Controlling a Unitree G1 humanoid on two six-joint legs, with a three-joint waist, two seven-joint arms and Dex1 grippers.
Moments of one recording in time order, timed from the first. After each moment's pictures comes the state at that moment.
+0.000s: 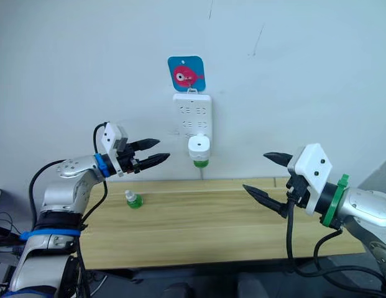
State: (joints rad) left arm -0.63 0.57 0.06 0.46 -0.33 0.16 -1.06; right arm -0.10 -0.88 -0.28 -0.86 0.82 0.78 0.53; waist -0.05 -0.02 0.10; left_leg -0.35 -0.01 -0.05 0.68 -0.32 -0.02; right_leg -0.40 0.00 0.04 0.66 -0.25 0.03
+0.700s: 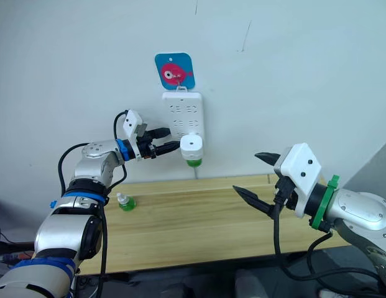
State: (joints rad) left arm -0.93 0.48 0.04 0.98 -0.21 -0.05 -1.15; right arm -0.13 -0.88 -0.25 -0.94 0.90 0.86 0.41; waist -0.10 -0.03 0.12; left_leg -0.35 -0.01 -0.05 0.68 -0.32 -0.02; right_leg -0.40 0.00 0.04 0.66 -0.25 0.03
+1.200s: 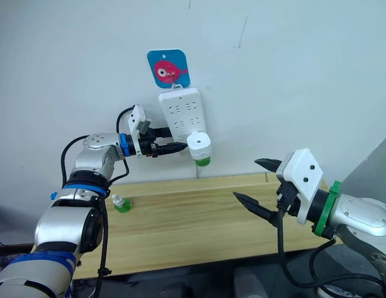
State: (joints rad) left arm -0.98 0.48 0.03 0.98 -0.20 -0.02 -1.29; right arm -0.08 -0.89 -0.29 -0.95 0.96 0.86 0.41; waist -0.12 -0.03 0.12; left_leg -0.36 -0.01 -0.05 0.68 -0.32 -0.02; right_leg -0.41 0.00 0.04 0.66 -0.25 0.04
